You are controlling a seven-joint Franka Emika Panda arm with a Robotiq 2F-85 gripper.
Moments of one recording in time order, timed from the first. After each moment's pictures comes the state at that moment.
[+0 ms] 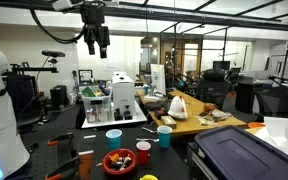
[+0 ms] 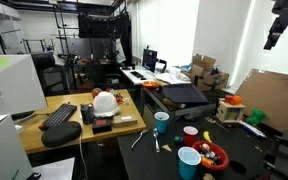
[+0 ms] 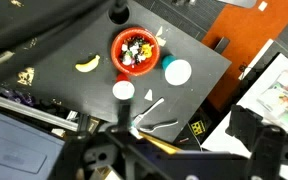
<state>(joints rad) 0.01 -0.84 -0.24 -2.60 0.02 1.86 -0.35</state>
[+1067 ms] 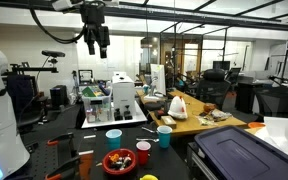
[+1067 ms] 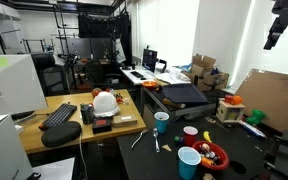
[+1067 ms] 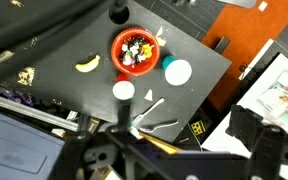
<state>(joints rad) 0.01 -0.84 -0.23 -2.60 0.02 1.86 -0.35</state>
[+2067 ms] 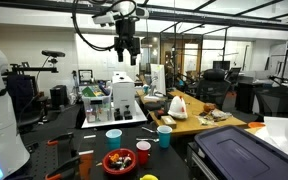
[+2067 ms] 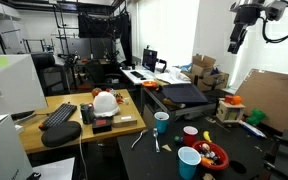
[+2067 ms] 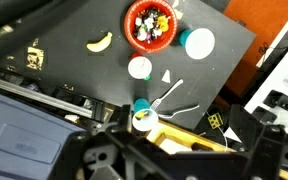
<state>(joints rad) 0.02 -0.42 -0.23 -2.37 0.08 2.04 -0.35</state>
